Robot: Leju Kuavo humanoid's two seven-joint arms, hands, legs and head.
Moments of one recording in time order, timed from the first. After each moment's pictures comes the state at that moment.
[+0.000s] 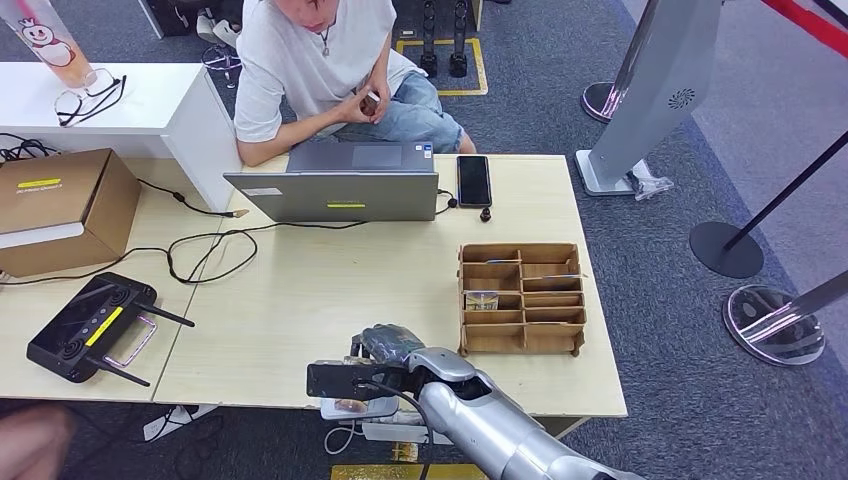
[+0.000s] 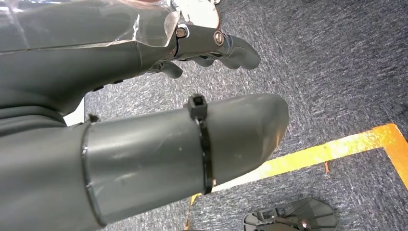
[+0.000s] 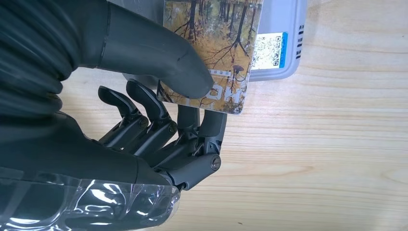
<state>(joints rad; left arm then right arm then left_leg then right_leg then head) -0.07 -0.19 0.65 -0.19 -1.16 0.41 -0.11 -0.52 0.20 0.79 -0.73 0.59 0.18 0.06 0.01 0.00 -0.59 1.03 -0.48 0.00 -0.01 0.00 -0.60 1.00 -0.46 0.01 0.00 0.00</state>
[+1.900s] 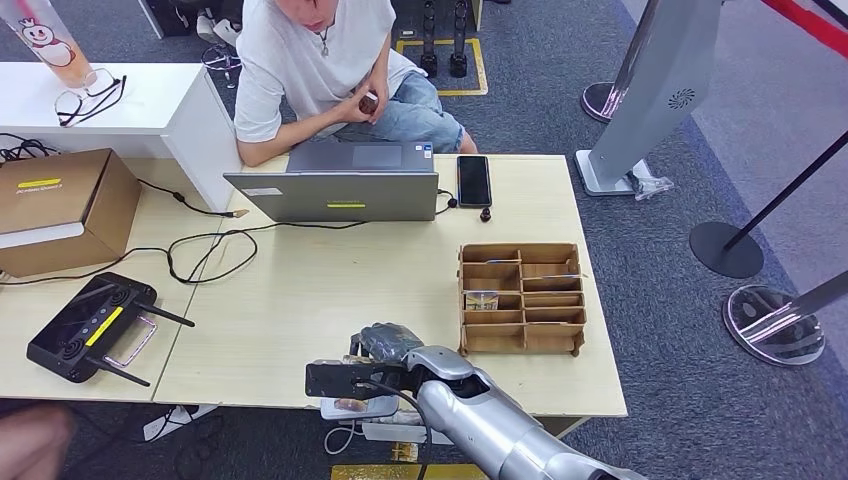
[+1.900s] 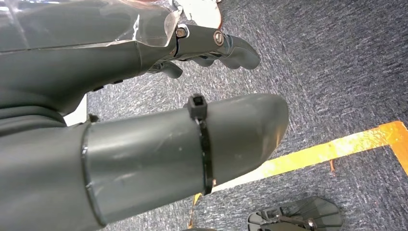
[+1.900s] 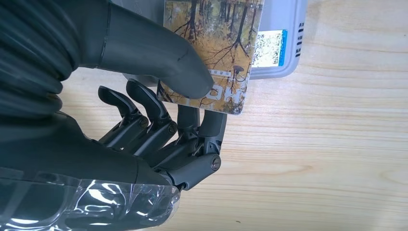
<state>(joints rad) -0.06 -0.19 0.65 -0.19 -1.17 0.41 -0.11 -0.53 0.21 0.79 -0.71 0.60 0.18 0.05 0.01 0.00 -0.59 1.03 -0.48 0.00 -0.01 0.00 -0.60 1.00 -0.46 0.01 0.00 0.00</state>
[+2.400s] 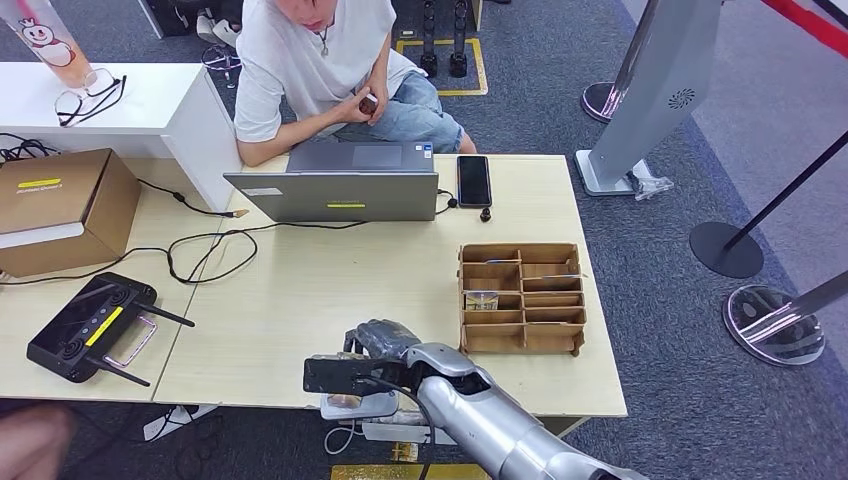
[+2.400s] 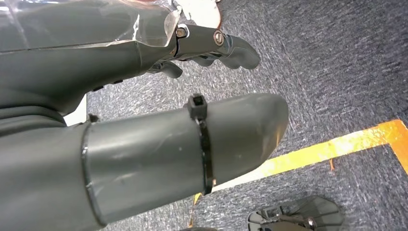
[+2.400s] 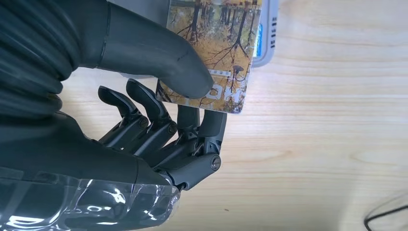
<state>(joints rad) -0.06 -0.19 0.65 -0.19 -1.17 0.40 -0.11 -0.53 0.21 0.77 -0.74 0.54 0.18 0.01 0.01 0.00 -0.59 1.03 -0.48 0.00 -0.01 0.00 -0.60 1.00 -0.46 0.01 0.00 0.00</state>
